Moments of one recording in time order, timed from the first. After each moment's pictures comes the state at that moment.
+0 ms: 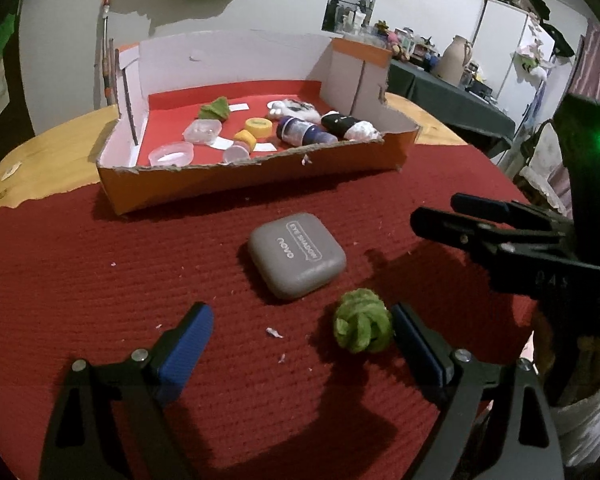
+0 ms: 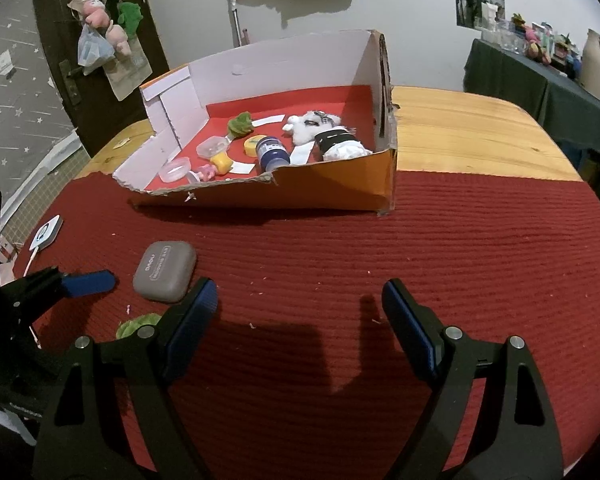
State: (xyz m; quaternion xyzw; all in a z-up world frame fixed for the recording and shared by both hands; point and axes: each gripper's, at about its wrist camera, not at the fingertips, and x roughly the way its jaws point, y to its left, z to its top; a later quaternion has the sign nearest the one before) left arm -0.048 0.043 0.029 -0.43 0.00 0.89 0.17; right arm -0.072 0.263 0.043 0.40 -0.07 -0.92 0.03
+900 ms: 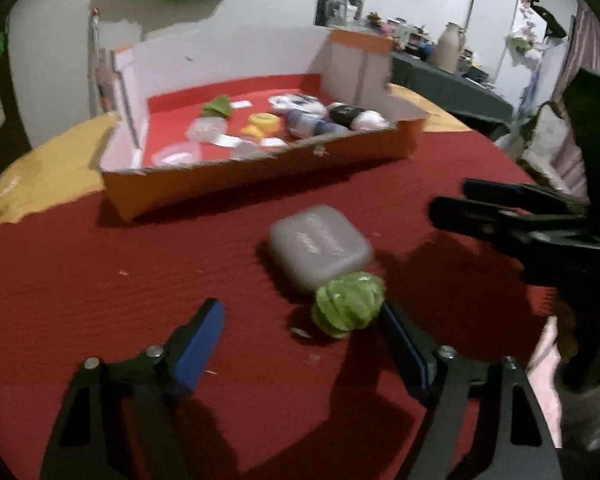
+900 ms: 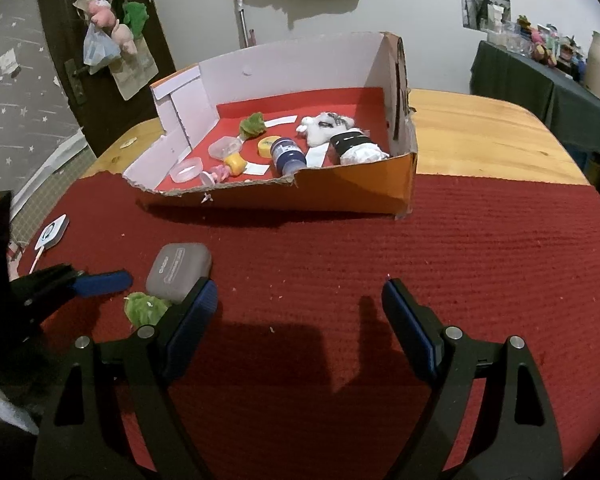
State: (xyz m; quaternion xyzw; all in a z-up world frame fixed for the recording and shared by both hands) left arm -0.056 0.036 0.021 -0.43 0.03 0.89 0.17; right arm -0.073 0.254 0.046 0.39 -0.07 -0.92 0.03
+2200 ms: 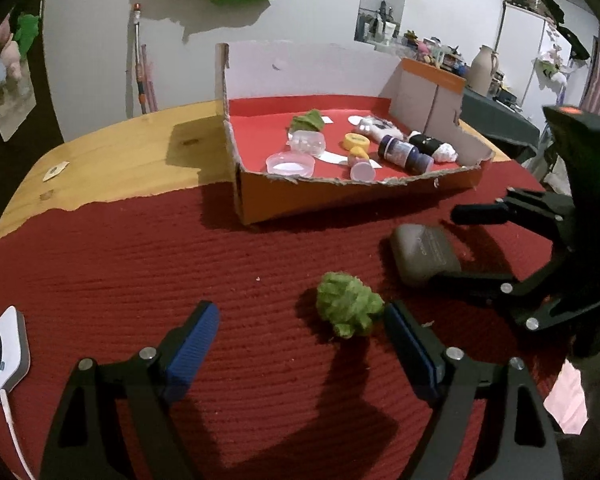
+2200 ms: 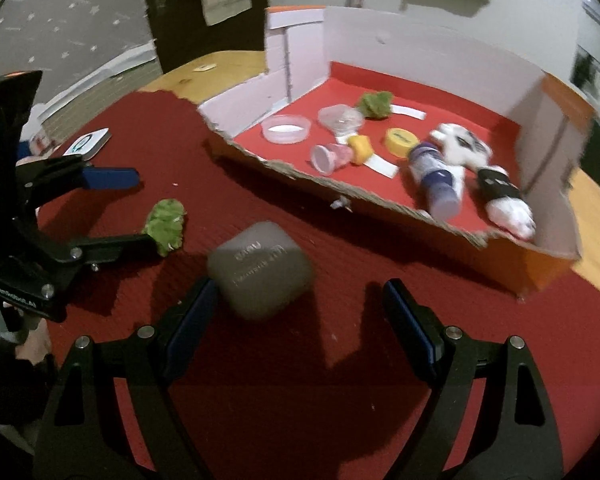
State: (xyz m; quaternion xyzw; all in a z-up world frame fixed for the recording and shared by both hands) left arm -0.069 -0.040 0.027 -0.42 0.01 0.90 0.13; right arm -0.134 0.173 0.026 0.44 0.08 -0.88 0.18
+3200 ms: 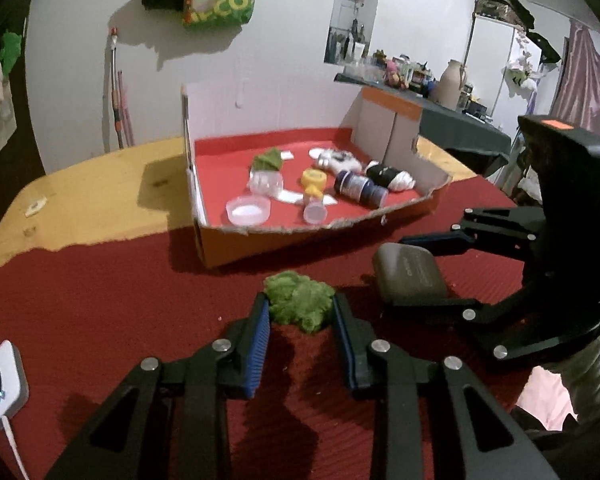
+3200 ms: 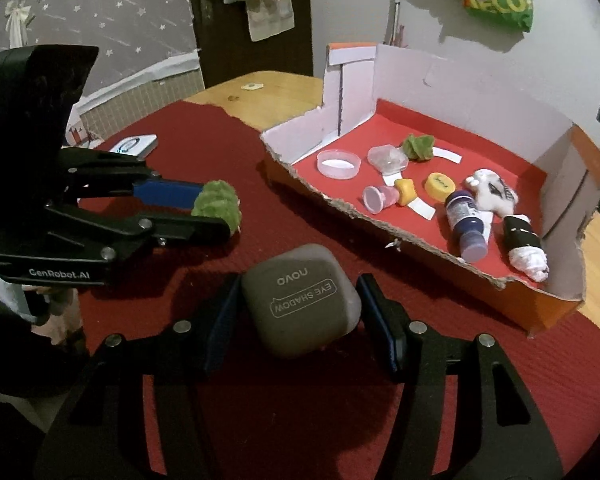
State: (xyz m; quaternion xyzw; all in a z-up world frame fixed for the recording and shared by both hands) left arm -0.062 -0.027 0.056 -0.37 0.01 0.91 0.18; right arm -0.110 0.165 0.048 0.39 0.08 -0.89 0.23
